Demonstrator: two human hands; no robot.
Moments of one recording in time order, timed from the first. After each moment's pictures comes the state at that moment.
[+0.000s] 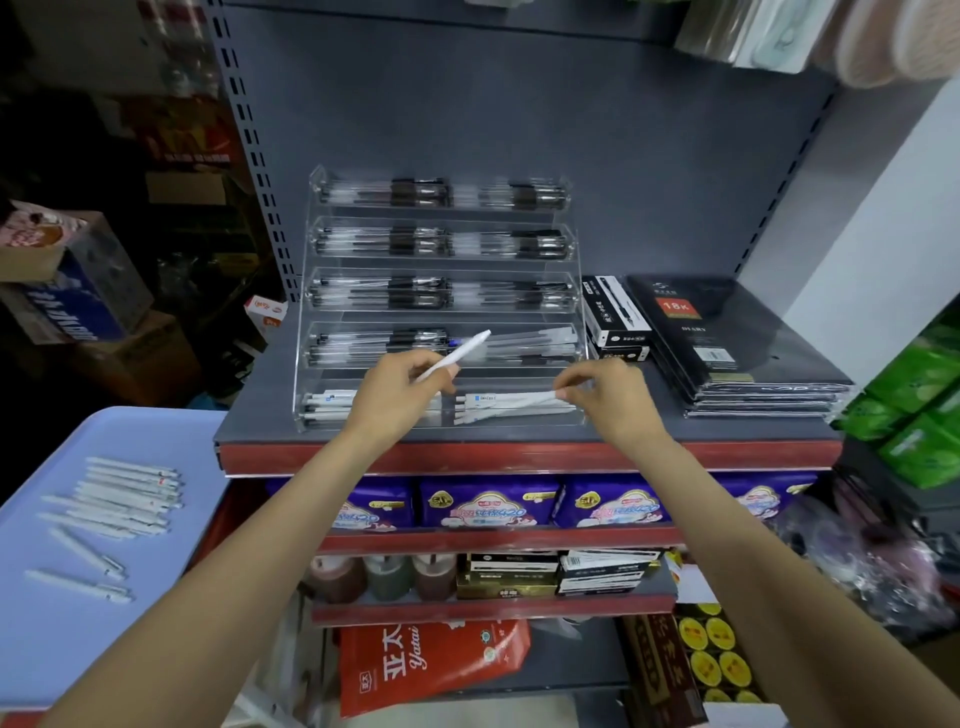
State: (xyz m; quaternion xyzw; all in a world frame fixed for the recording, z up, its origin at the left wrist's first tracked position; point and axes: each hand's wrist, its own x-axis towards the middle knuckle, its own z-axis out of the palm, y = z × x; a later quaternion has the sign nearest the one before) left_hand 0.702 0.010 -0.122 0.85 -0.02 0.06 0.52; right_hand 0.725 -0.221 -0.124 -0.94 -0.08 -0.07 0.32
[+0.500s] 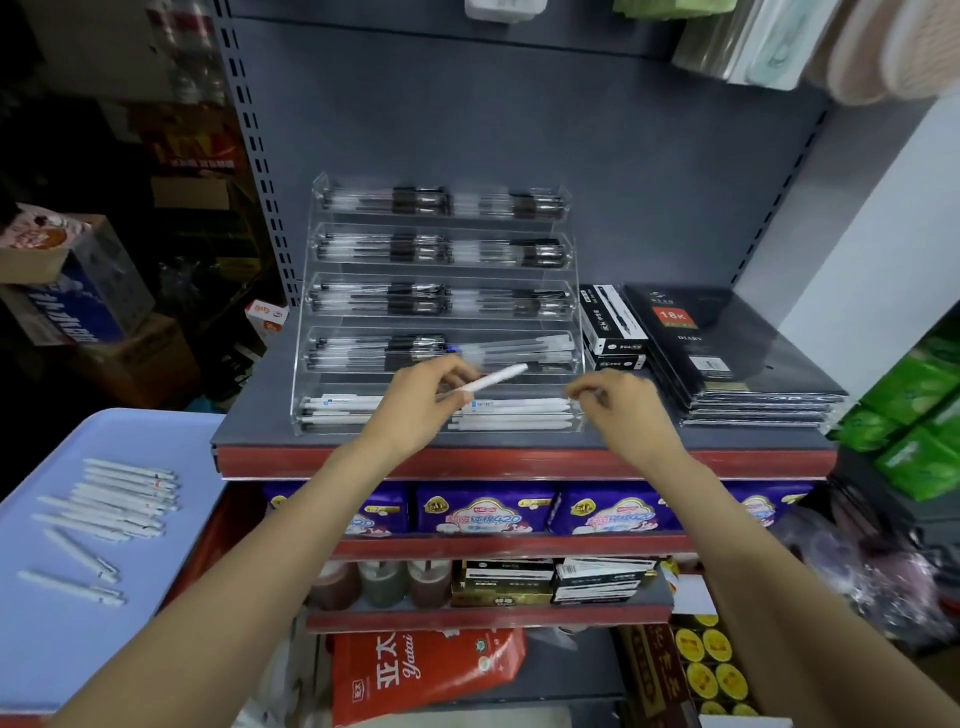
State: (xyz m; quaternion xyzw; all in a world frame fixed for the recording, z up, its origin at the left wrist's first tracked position) left_hand 0.705 -0.001 -0.125 0.90 -0.10 0.06 0.42; right_hand 0.714 -0.234 -0.120 -0.96 -0.08 -0.09 0.27
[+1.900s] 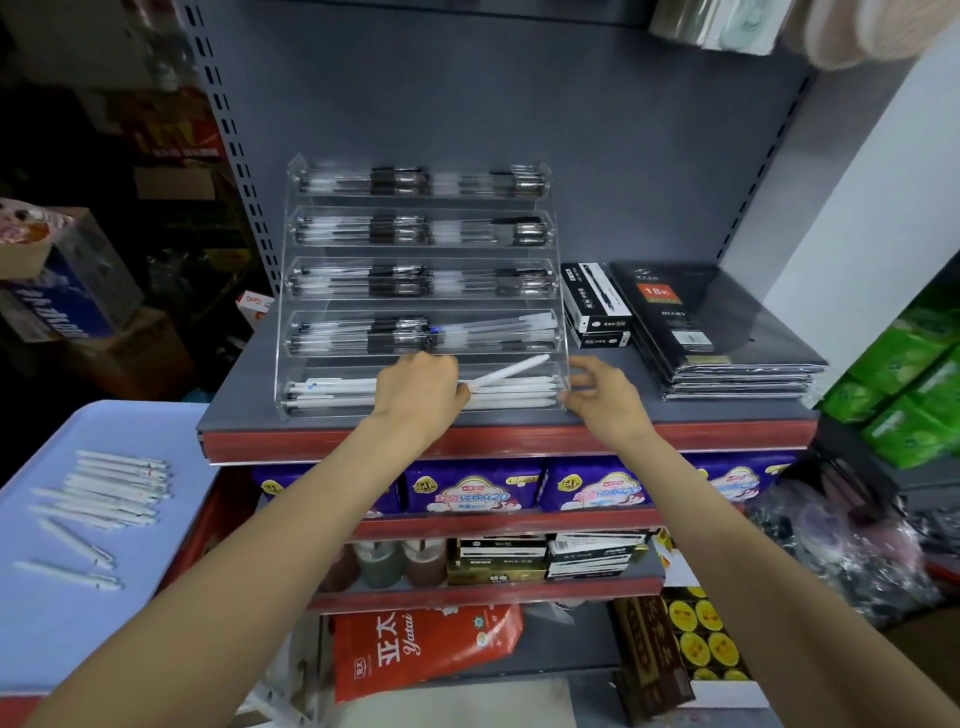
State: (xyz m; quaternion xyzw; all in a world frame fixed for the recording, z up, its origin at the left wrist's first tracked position) left_hand 0.701 -0.035 -0.120 1.00 -0.04 0.06 0.04; right_hand 0.709 -0.237 -0.137 -0.89 0.01 0.01 0.45
